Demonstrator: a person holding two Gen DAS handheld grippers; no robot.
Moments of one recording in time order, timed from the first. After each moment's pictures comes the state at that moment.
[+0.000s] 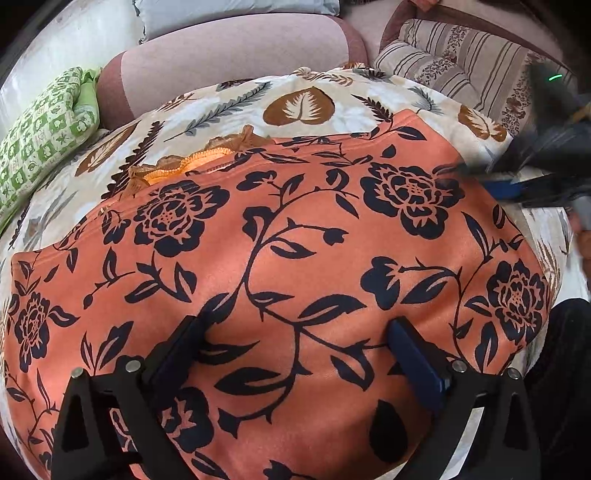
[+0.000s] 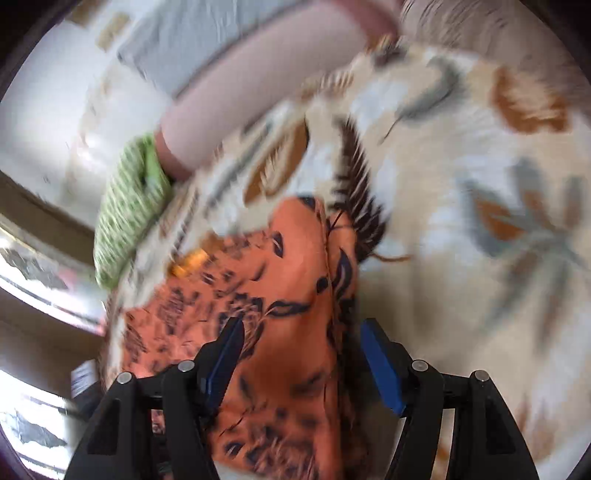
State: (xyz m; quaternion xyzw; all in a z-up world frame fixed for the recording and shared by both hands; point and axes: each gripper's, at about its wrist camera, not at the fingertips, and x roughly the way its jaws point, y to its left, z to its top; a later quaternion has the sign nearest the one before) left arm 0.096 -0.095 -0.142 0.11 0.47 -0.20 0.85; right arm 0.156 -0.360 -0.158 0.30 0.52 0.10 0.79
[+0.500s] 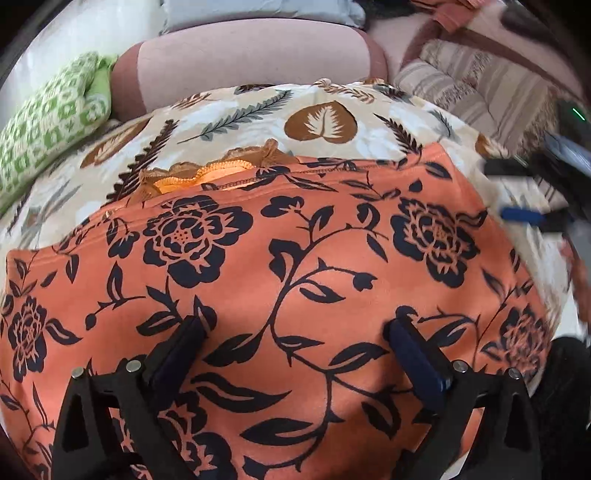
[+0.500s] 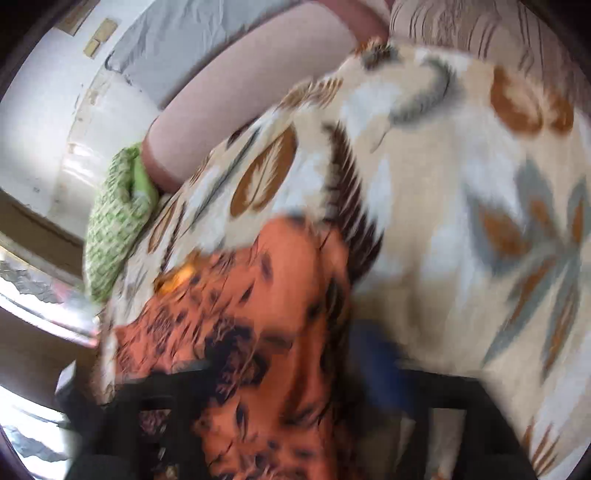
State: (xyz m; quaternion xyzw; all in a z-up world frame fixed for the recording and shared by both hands) left arm 0.120 -0.090 -0.140 0.09 0.46 -0.18 0.87; right arm 0.153 -0.381 -0.134 0.30 0.46 0.02 0.83
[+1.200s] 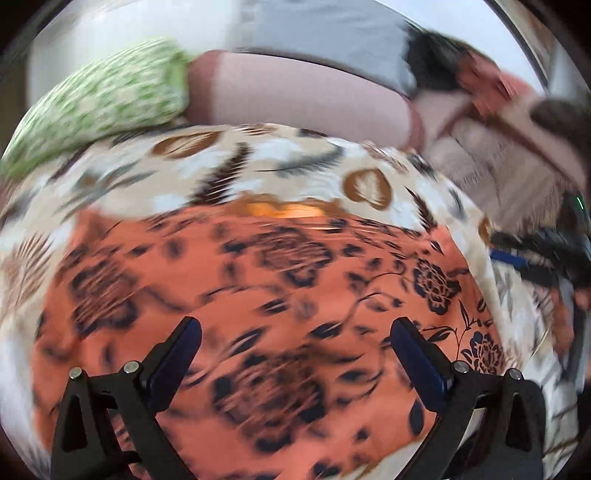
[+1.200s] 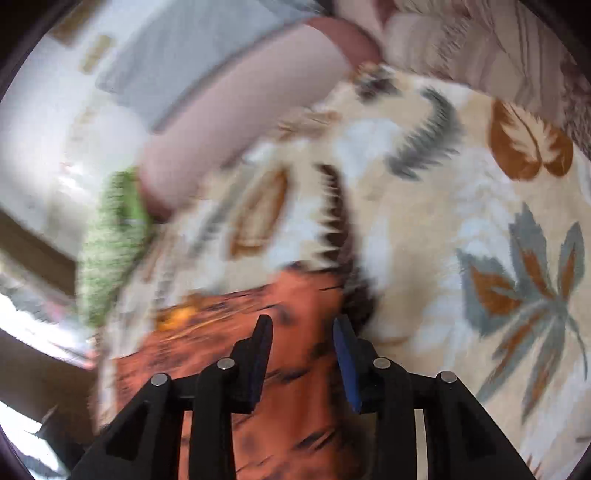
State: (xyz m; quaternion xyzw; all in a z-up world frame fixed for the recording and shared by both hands) left arm 0.090 0.019 -0.086 -0.07 0.42 -0.14 0.89; right arm 0.136 -0.380 -0.088 0.32 0.43 0.07 0.84
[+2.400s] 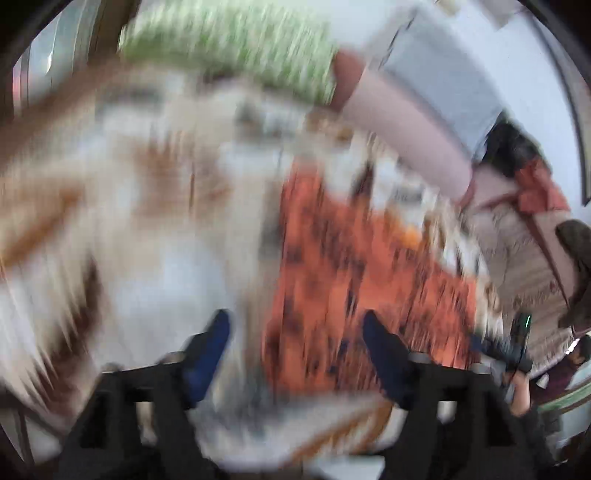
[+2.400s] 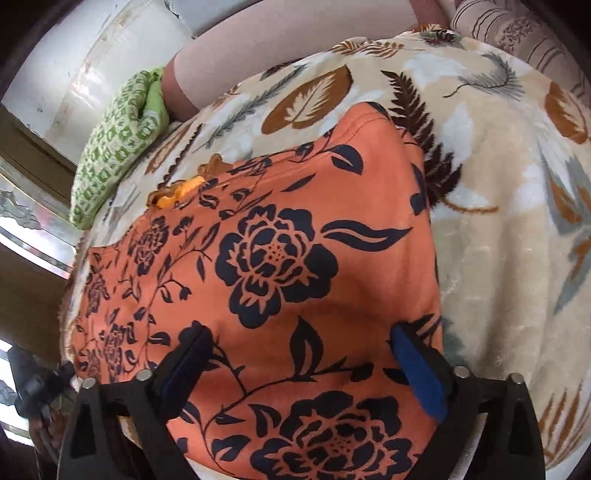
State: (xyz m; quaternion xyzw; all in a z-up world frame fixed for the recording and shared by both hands) left arm 0.048 0.230 -0.070 -0.23 0.43 -0.08 0.87; right arm 0.102 -0.296 -0.138 0.21 0.52 0.09 0.82
